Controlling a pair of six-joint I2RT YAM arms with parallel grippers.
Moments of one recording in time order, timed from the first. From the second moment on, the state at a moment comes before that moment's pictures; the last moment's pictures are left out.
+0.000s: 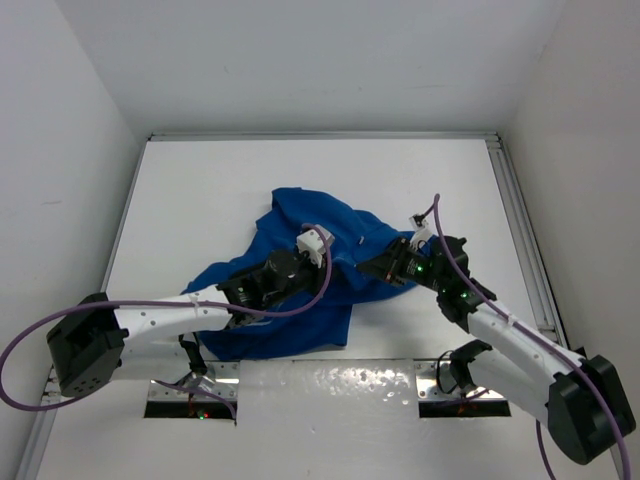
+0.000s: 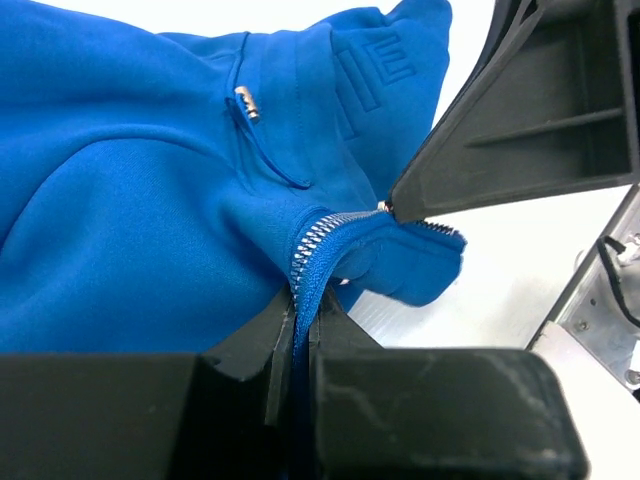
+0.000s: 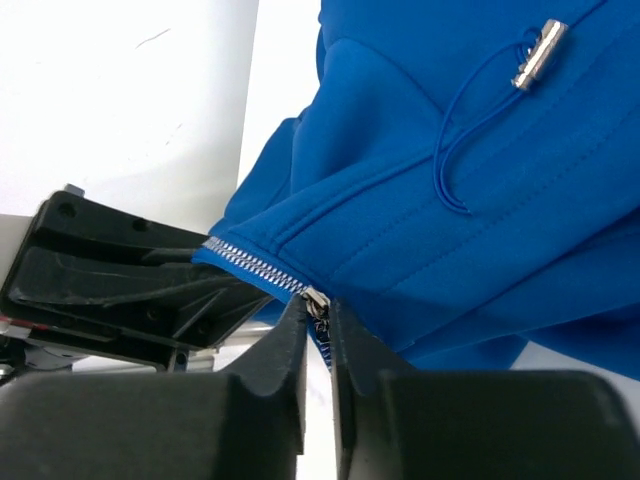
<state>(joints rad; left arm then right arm) -1.00 1.20 0.59 0.28 -0.14 -0.28 0.44 0.92 0.32 0.27 -0.46 0.96</state>
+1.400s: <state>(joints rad) -0.76 1.61 1.40 0.11 -0.33 -0.05 0.44 0.87 0.74 -0.09 0.05 0.62</state>
